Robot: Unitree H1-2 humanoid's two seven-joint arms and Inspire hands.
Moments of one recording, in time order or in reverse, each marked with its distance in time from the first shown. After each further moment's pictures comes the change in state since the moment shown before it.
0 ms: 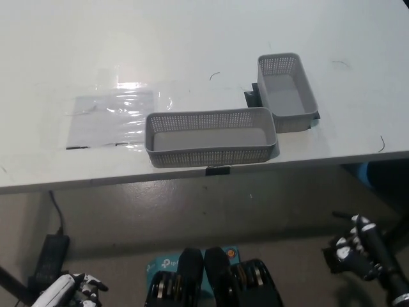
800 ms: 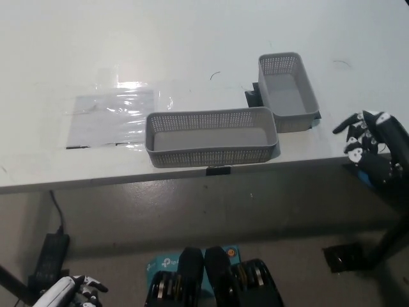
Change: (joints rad) left_arm -0.003 0.000 0.000 0.000 0.017 0.025 -0.021; right_arm -0.352 -0.178 0.048 -0.108 -0.036 0.075 0.145
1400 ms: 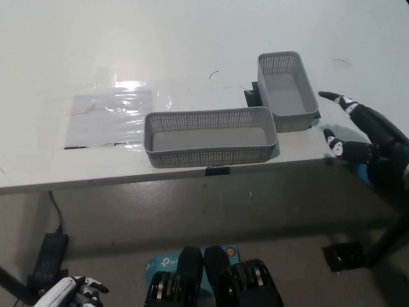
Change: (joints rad) left_arm -0.003 0.000 0.001 -0.002 0.013 0.001 -0.018; right_arm -0.207 -0.086 0.193 0.212 -0.094 -0.017 0.139
